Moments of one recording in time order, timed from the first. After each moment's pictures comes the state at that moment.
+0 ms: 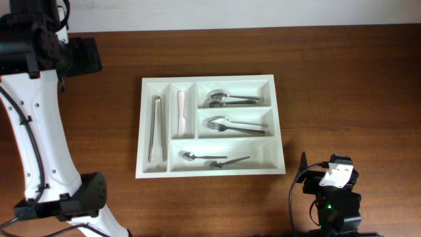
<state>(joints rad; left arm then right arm) 0.09 1.92 2.57 -1.69 -0.20 -0.12 0.09 0.01 0.14 -0.45 0.24 0.06</state>
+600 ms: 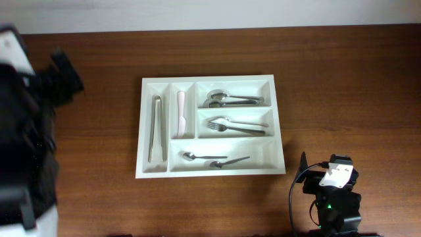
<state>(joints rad) 0.09 1.14 1.66 -0.86 -0.27 -0.12 0.09 0.01 0.14 -0.45 0.24 0.06</state>
